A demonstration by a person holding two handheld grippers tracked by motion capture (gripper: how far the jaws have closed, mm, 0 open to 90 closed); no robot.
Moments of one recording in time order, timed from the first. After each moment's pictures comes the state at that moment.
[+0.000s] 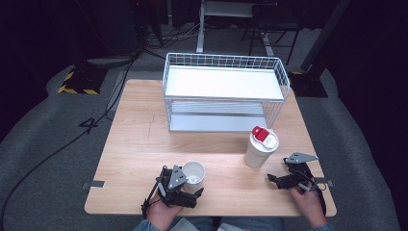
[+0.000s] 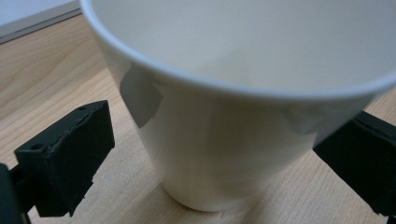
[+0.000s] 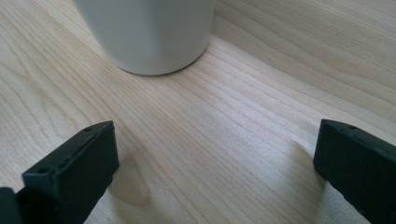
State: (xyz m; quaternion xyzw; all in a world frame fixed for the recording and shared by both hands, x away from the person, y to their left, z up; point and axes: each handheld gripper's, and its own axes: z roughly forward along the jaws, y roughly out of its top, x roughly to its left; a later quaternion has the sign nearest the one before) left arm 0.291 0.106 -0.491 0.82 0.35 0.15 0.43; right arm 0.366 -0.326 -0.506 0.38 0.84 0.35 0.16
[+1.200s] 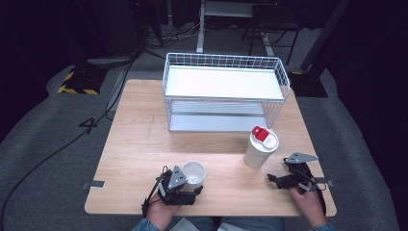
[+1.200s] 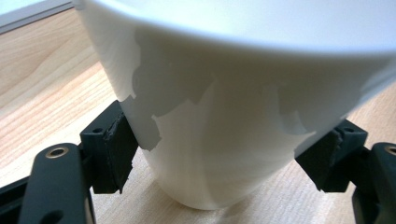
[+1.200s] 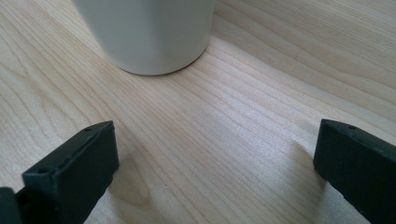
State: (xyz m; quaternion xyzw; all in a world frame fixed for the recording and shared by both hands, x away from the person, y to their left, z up) left arm 0.292 0.109 -0.491 0.83 0.33 0.13 0.44; right arm 0.366 -0.326 -0.506 0.38 0.84 0.35 0.16
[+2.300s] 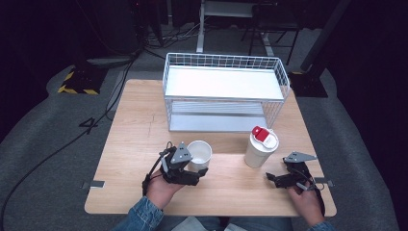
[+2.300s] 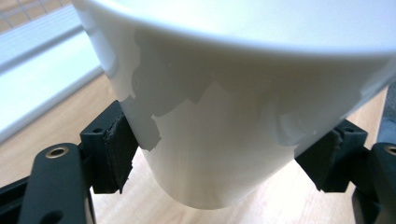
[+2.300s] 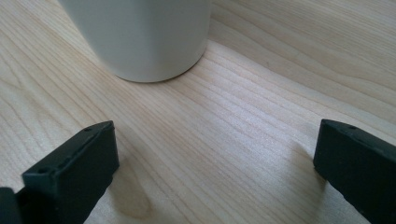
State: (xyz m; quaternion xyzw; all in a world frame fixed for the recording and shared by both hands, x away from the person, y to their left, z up) left arm 0.333 0.102 -0.421 0.84 0.29 0.12 0.44; right arm 0.367 -0.321 -0.506 0.40 0.83 0.34 0.17
